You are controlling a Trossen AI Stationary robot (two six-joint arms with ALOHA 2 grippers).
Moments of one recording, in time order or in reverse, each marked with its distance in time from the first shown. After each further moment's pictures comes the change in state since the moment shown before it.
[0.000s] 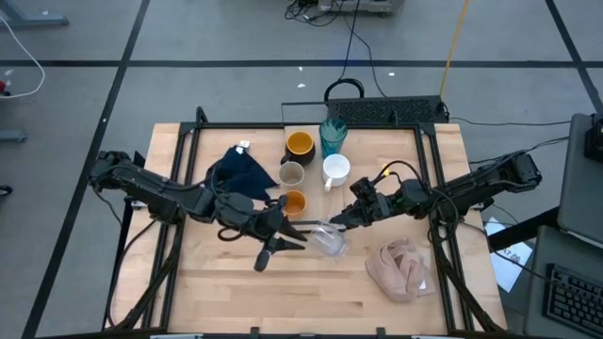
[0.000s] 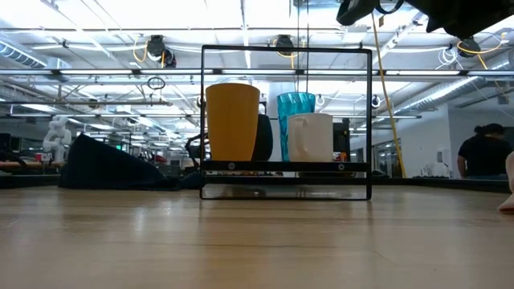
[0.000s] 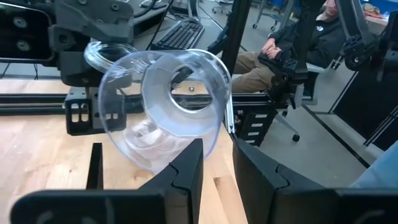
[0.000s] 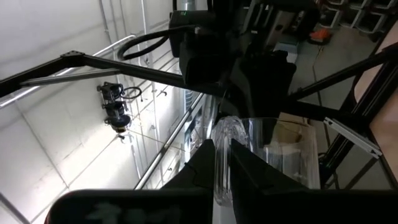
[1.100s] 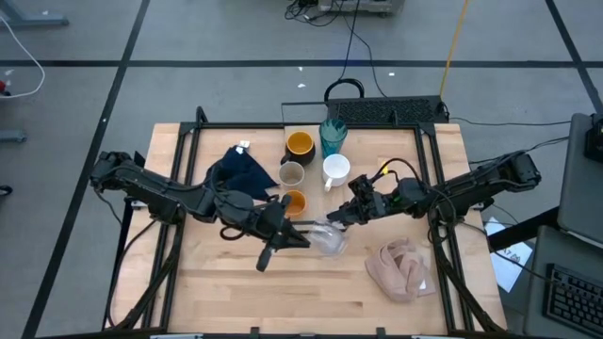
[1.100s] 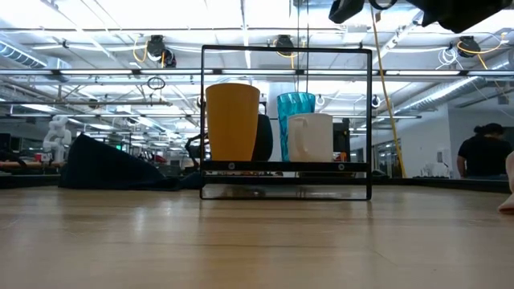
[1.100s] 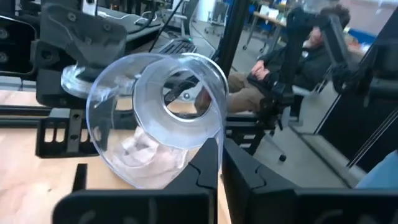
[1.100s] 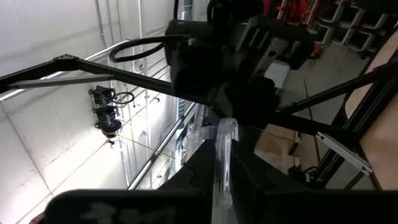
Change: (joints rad) left arm 0.025 0.020 0.000 0.100 0.030 -0.055; right arm 0.008 0.007 0.050 -0.053 0.025 -0.053
